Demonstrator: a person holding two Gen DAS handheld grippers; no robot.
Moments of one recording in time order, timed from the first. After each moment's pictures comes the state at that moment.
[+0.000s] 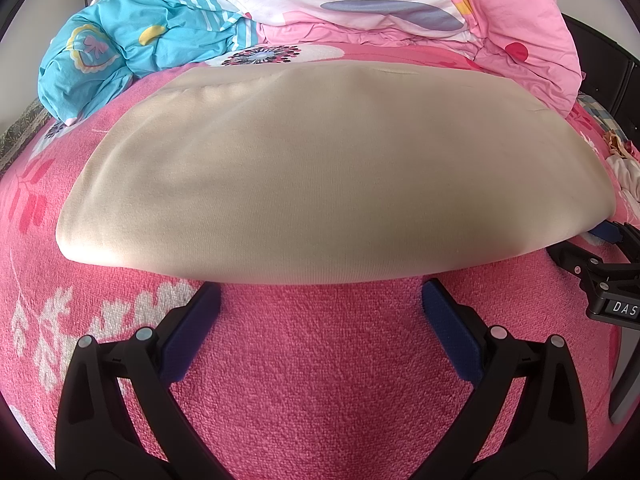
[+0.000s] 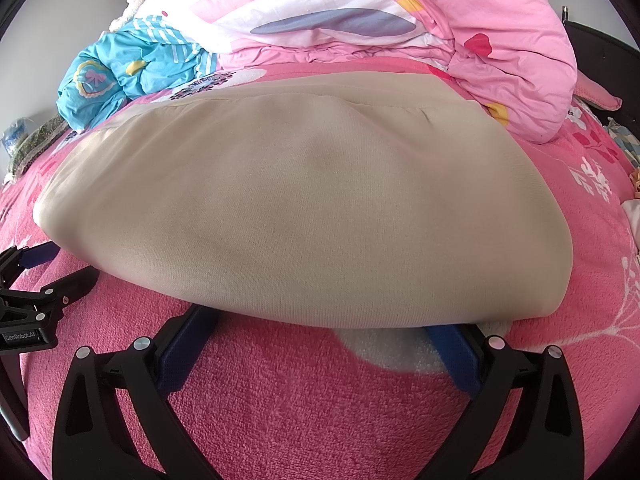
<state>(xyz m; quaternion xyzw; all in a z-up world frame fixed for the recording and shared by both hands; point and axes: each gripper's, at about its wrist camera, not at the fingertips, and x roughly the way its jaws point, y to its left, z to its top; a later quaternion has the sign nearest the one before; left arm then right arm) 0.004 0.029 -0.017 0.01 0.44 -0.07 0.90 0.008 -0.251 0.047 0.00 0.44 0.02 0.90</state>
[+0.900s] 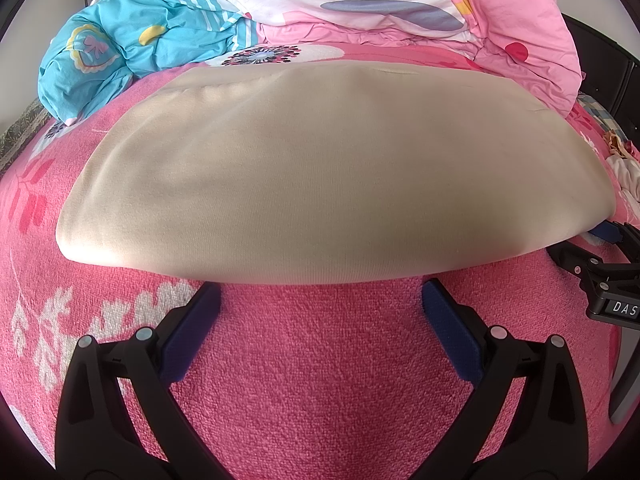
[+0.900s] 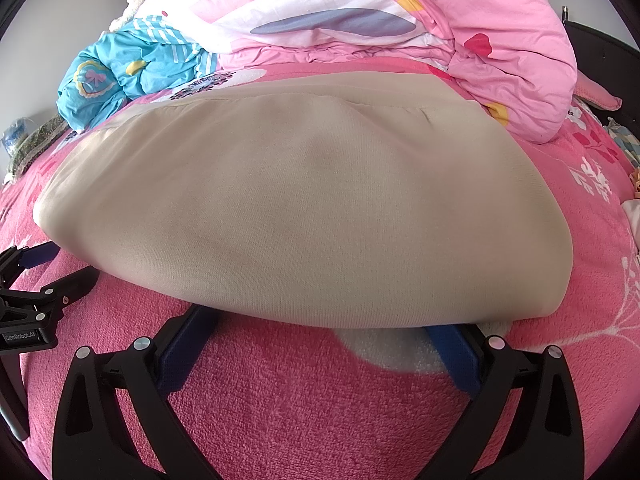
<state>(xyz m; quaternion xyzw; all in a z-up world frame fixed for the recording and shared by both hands) 0.005 0.029 -0.017 0.01 0.44 -0.07 0.90 0.008 -0.251 0.047 0.00 0.44 0.02 0.90</state>
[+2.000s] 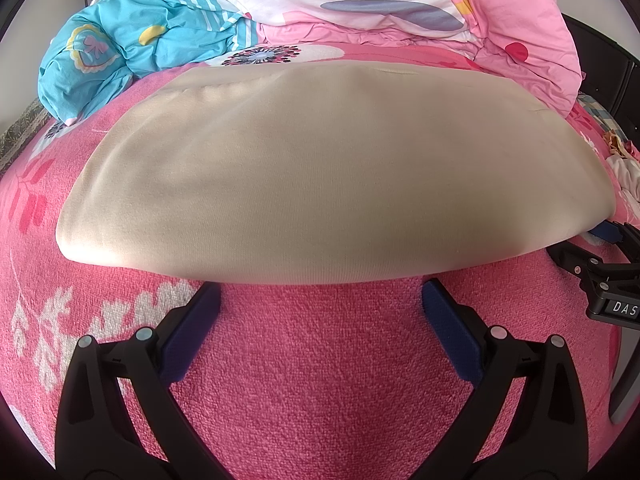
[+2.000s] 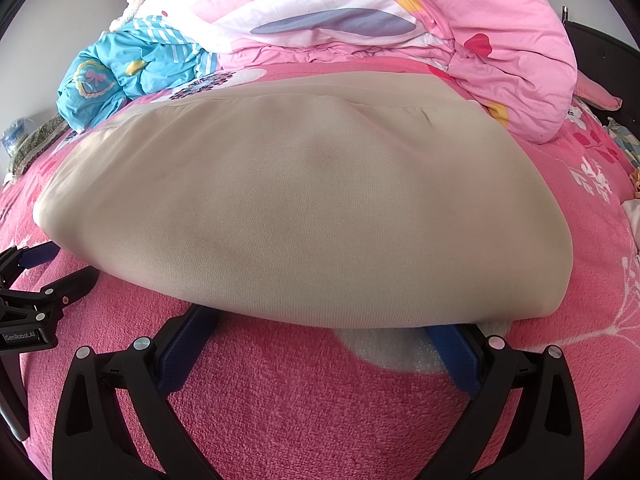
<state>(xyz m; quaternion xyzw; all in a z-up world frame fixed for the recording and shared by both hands) 0.001 0.030 -0.017 0.01 0.44 -0.07 0.90 0.008 -0.250 0.047 0.00 0.44 0.02 0.90</state>
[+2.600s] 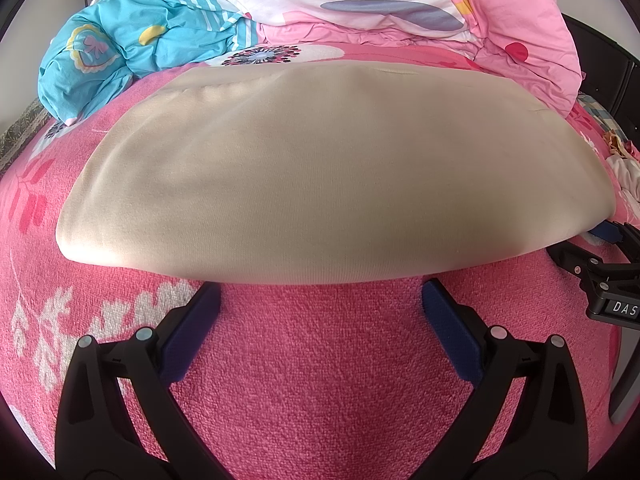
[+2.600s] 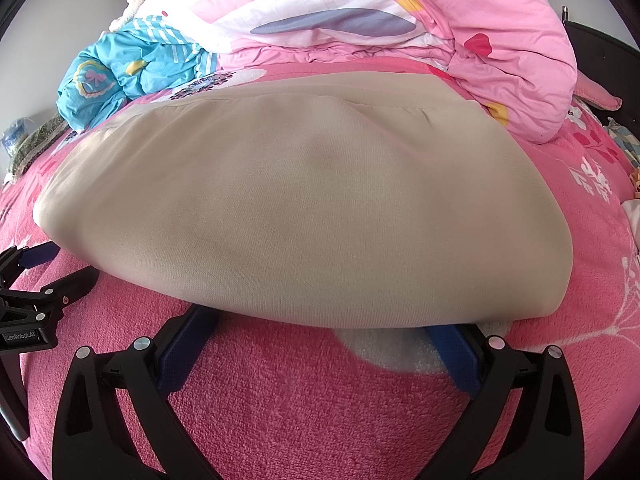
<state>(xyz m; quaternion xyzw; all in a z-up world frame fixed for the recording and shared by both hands) 0.000 0.029 -0.016 0.01 0.44 -0.07 0.89 0.008 -0.250 0.047 0.00 0.44 0.02 0.90</state>
